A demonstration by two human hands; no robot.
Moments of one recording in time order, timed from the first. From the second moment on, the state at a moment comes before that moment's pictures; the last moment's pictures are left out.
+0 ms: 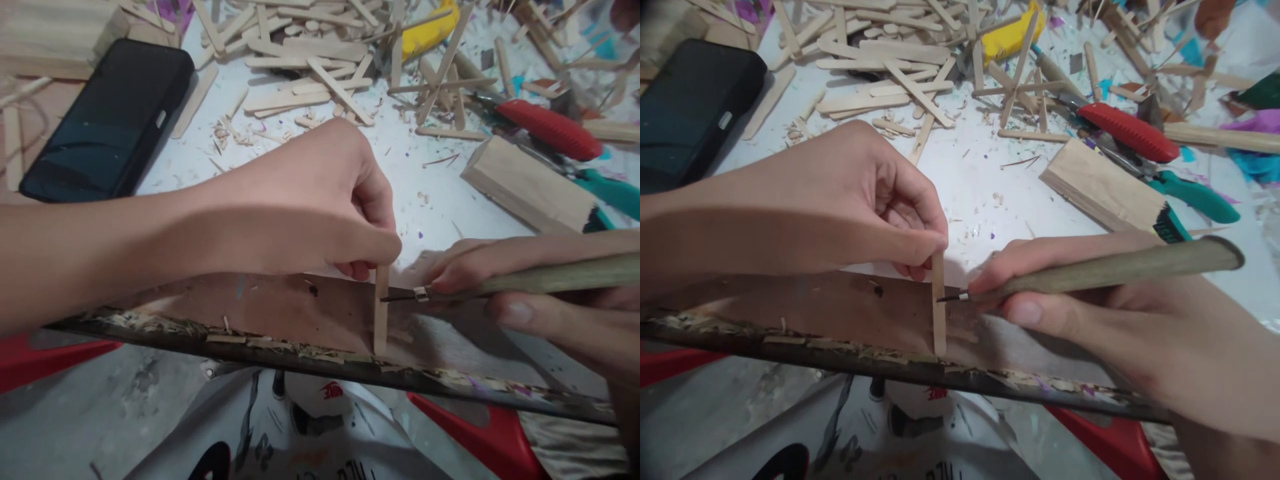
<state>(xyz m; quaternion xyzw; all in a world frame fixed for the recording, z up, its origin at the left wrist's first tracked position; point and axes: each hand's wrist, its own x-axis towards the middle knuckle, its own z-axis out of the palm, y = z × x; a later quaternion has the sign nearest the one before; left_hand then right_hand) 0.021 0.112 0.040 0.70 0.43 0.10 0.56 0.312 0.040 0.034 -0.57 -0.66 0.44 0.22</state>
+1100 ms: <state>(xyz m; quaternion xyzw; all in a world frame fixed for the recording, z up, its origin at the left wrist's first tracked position) 0.013 0.123 0.019 0.64 0.40 0.18 0.64 0.277 0.065 0.022 -0.50 -0.63 0.49 0.33</state>
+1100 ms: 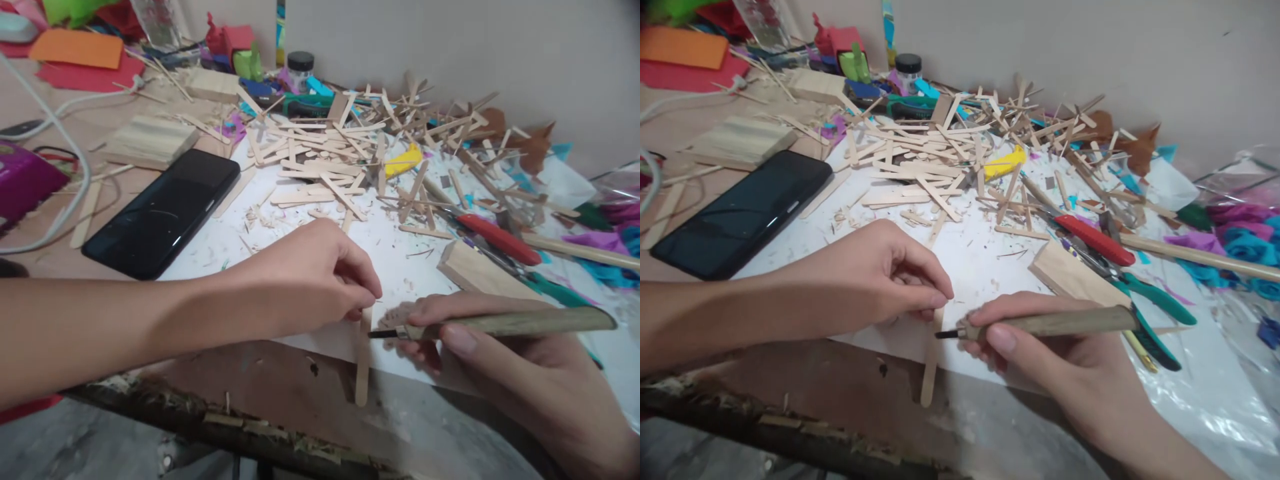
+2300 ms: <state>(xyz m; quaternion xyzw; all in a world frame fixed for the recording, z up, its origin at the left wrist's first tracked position) 0.011 0.117 0.027 0.67 0.40 0.21 0.59 0.254 0.049 0.037 -0.68 -0.50 0.46 0.27</state>
